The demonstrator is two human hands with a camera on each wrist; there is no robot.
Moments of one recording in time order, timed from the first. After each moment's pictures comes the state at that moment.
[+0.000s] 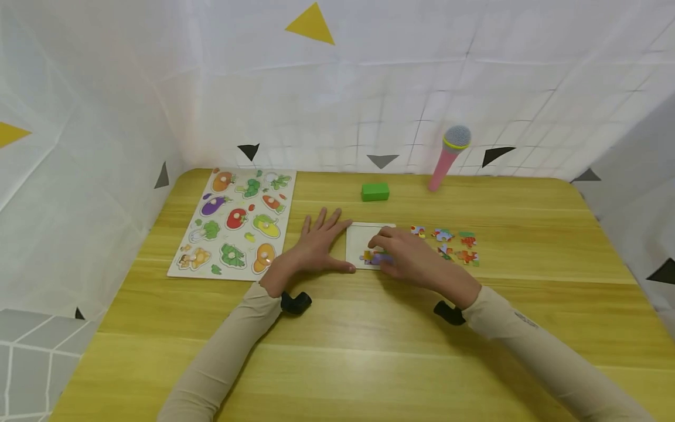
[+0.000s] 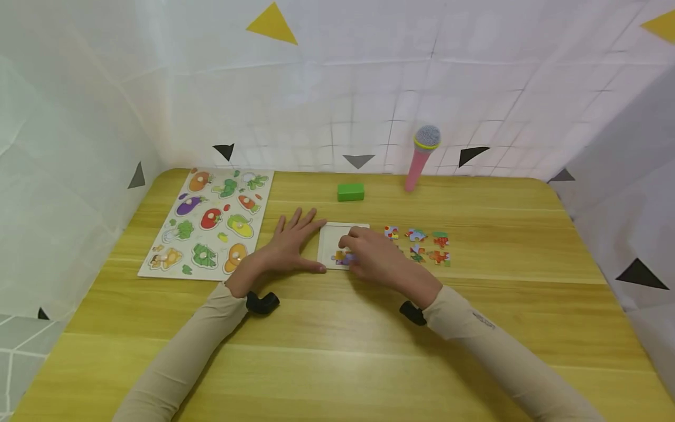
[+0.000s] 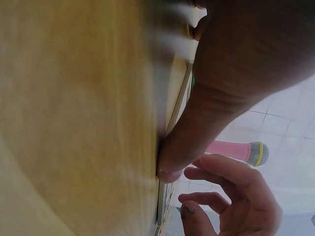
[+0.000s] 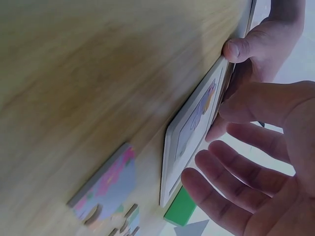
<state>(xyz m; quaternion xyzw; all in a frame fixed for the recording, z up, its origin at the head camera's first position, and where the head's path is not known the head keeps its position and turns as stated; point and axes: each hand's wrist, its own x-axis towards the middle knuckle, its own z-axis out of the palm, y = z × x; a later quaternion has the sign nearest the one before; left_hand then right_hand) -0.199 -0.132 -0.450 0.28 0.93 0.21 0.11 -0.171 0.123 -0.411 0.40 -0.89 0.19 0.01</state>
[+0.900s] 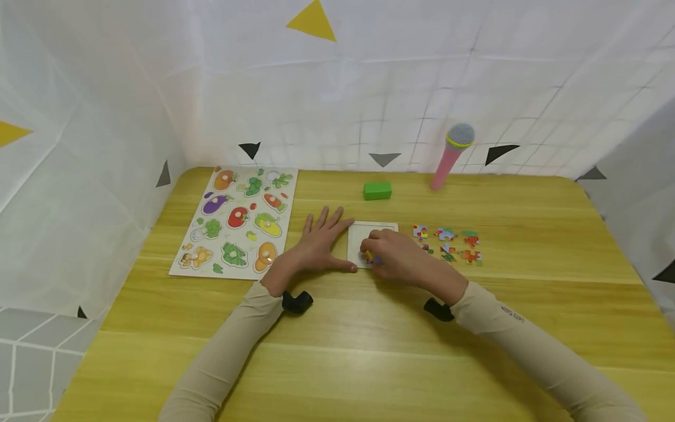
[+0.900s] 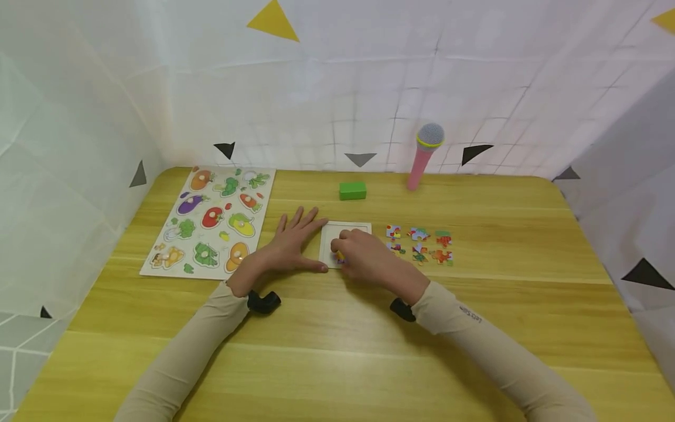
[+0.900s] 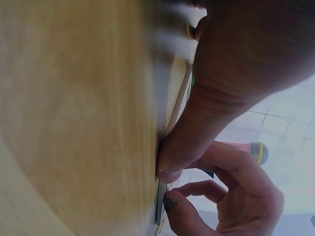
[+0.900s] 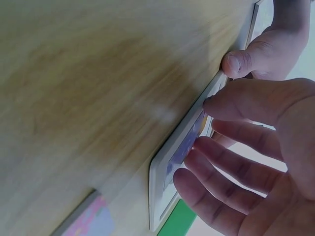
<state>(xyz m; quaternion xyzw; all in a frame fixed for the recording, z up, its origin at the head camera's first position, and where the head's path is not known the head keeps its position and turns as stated) -0.201 -0.132 -0.455 0.28 0.93 0.21 0.11 -0.177 0.101 -0.419 0.43 -0.89 0.14 0.00</state>
